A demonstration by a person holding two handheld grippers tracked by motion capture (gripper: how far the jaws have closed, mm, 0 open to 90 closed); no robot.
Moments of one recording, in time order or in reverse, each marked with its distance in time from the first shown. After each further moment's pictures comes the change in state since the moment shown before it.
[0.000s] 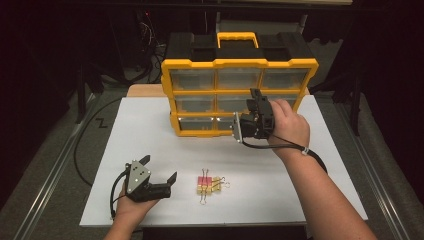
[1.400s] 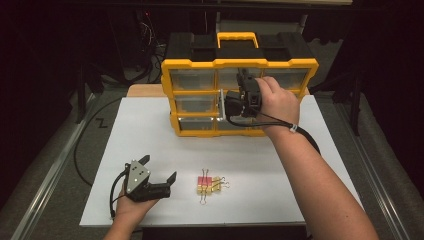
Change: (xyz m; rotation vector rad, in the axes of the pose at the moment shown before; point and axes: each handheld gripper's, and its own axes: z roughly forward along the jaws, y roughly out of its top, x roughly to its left) left arm 0.001 0.000 -0.001 0.001 0.002 -0.004; right arm -0.043 0.037 0.022 0.006 -0.068 -0.037
